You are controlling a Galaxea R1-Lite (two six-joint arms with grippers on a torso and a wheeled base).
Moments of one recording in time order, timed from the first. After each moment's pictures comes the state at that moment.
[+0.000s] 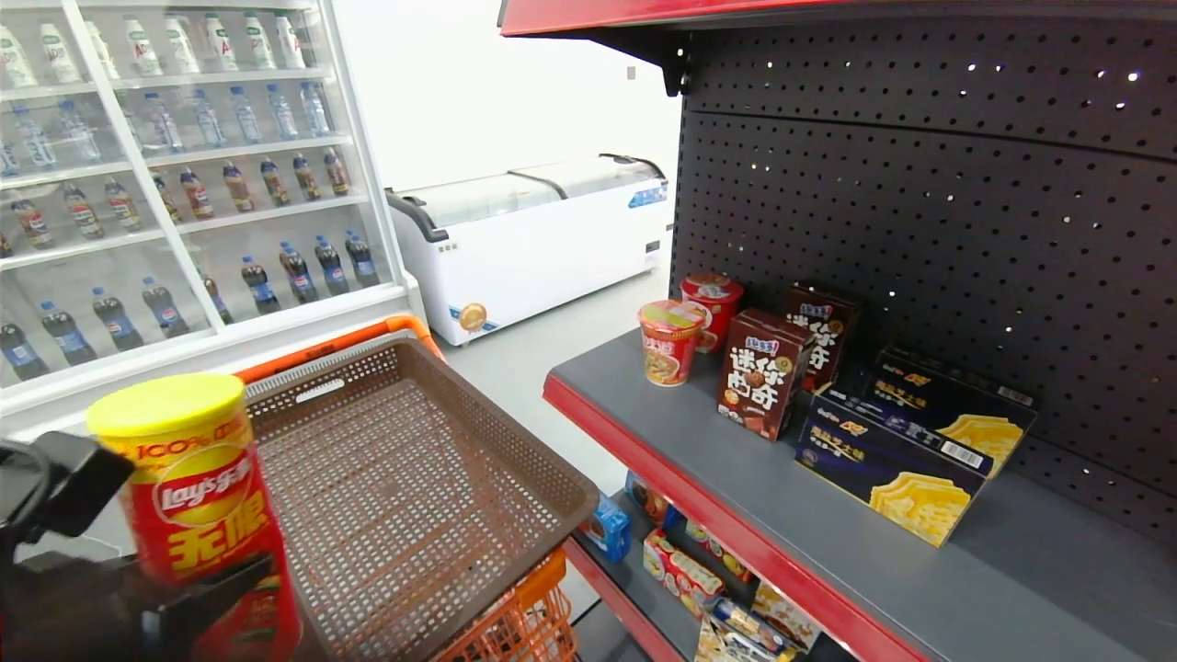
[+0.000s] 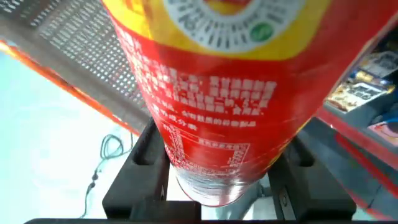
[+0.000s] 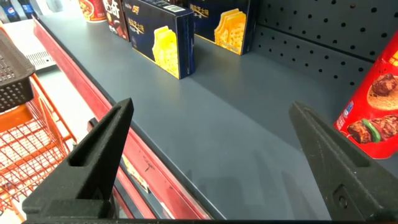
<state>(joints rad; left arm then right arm) -0.15 1.01 -0.37 -0.14 0.00 0.00 0.00 0.01 0.00 0.00 -0.02 -0.01</state>
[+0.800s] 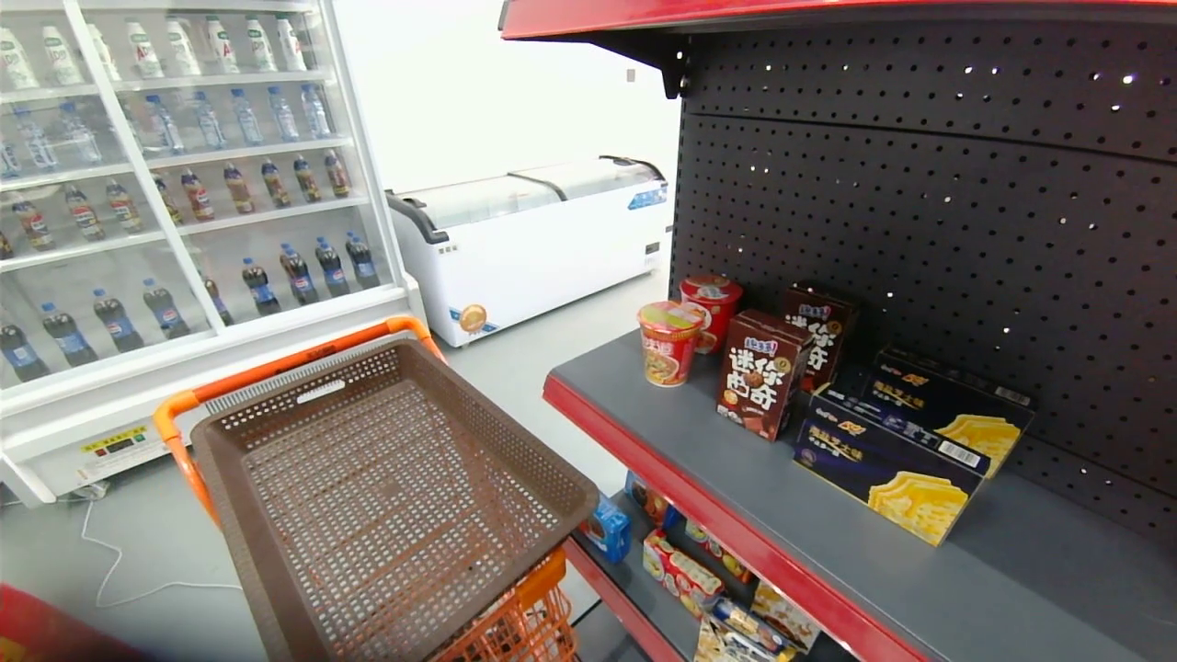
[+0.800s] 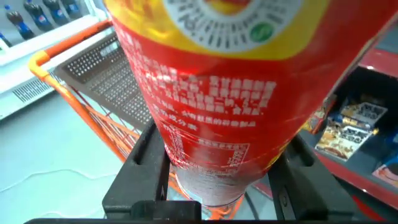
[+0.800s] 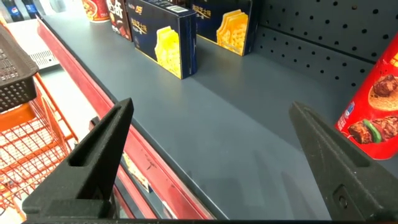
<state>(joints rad) -0.15 0.38 -0.22 -0.03 0.01 0.03 0.00 0.01 0.00 0.00 -0.01 -0.01</state>
